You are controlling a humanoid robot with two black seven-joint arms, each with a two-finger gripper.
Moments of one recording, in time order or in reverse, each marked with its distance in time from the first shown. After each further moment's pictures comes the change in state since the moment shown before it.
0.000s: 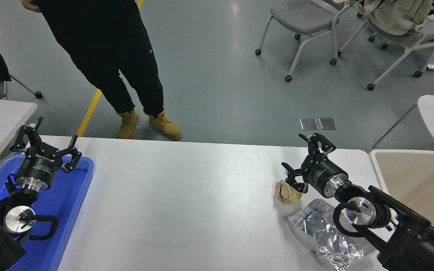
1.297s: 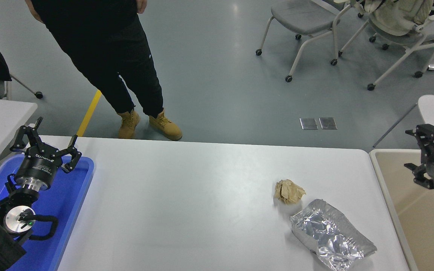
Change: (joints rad) left arm 0.000 0.000 0.000 0.000 0.000 0.000 0.000; right arm 0.152 -0.483 -0.269 -0.069 -0.011 0.078 -0.083
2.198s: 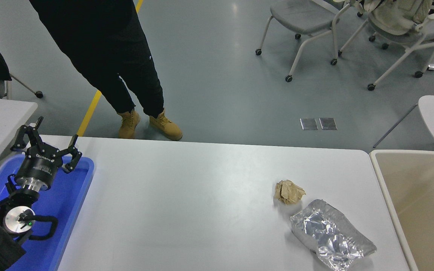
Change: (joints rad) left arm 0.000 0.000 0.000 0.000 0.000 -0.001 0.000; right arm 0.130 0.061 -0.469 -0.674 -0.122 0.011 -0.129
